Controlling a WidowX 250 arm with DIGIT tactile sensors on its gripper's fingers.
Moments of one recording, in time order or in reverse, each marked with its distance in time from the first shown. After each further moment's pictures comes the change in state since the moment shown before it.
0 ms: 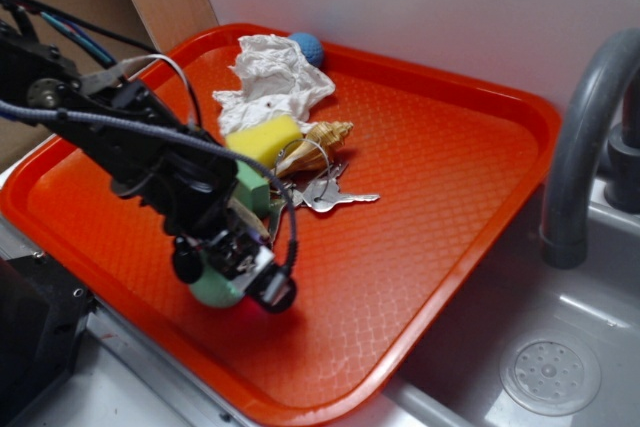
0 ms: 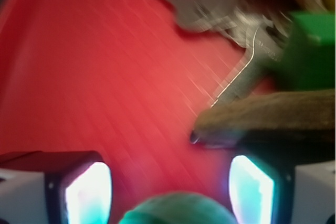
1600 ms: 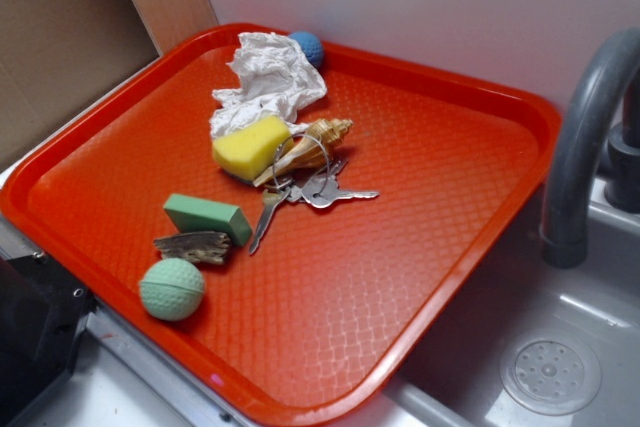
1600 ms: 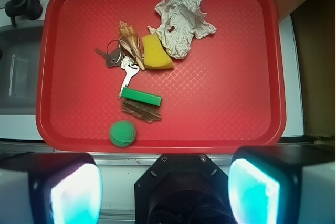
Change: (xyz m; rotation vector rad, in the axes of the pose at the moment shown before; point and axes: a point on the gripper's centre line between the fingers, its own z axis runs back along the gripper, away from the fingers) arm 0.012 0.036 0.254 0.218 0.079 0.136
